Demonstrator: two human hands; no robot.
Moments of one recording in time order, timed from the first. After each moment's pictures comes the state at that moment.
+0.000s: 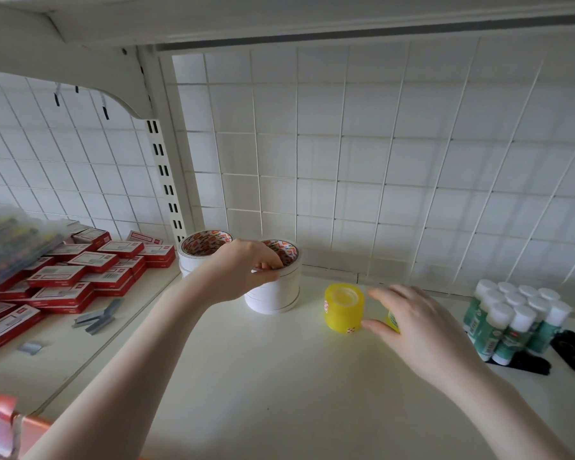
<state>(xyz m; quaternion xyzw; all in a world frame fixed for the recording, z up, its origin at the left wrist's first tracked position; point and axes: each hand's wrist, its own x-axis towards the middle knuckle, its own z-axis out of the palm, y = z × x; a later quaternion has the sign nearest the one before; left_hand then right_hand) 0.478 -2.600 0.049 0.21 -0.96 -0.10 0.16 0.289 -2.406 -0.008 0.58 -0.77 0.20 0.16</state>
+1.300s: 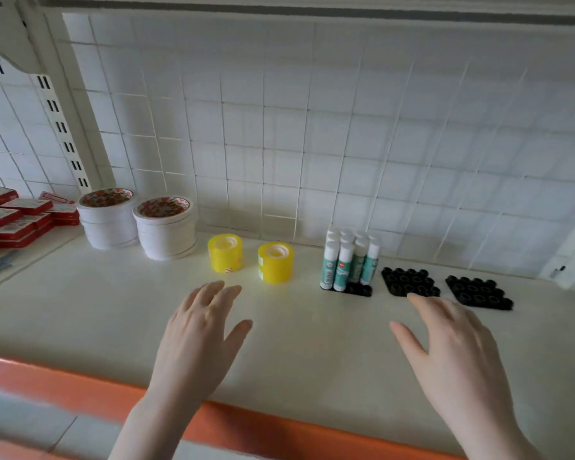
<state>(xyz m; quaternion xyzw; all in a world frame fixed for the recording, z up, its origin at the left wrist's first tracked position) 0.442 -2.378 -0.029 0.39 -0.88 -0.08 0.27 0.230 -2.199 -0.020 0.41 -0.85 0.21 0.25</state>
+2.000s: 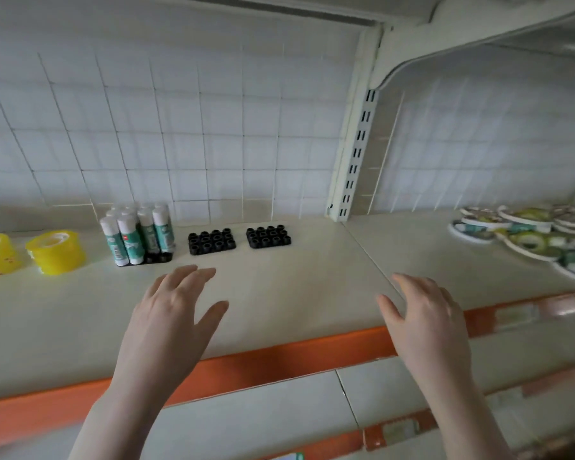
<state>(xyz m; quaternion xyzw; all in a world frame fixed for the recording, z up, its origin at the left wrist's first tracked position) 0.313 -2.197 -0.006 0.25 -0.91 -0.17 0.28 0.146 -1.968 -0.030 0.22 -0.89 0.20 0.35</state>
